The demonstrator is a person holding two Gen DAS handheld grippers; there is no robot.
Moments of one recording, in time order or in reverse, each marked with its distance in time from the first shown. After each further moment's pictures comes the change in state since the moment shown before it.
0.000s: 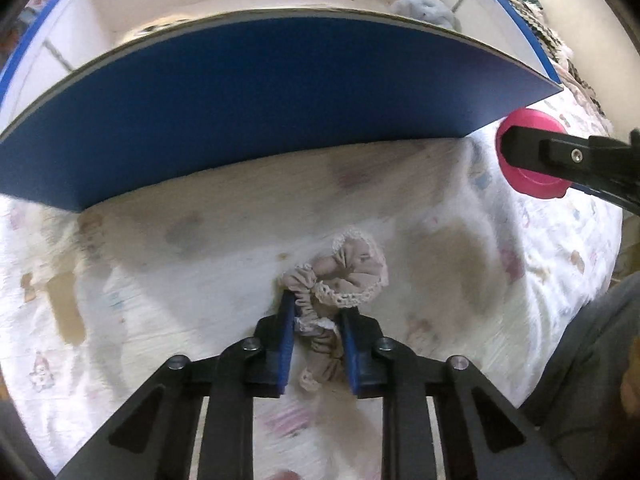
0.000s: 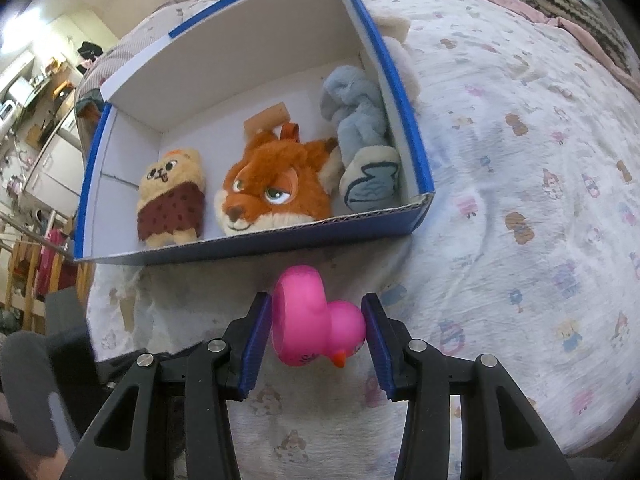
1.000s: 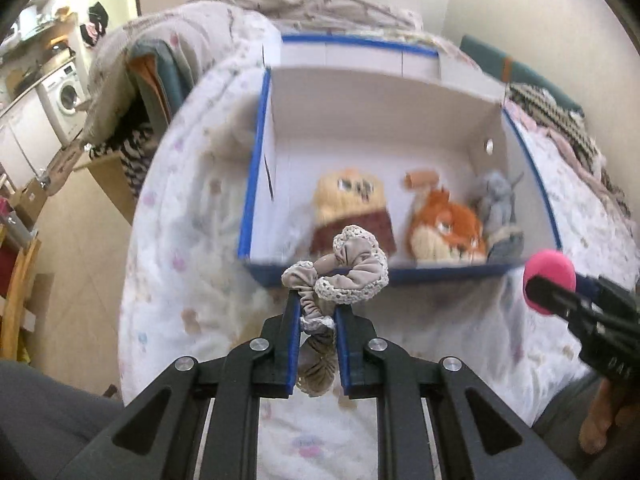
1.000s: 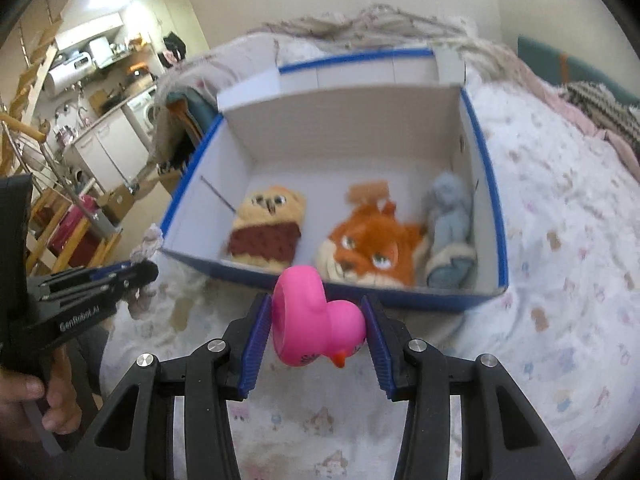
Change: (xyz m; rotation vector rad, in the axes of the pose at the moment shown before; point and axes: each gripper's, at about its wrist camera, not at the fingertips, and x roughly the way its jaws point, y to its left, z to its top) left arm -0.146 0.076 0.002 -0.188 -0.348 0.164; right arm -0.053 0.069 -0.016 -0.274 -0.254 0.082
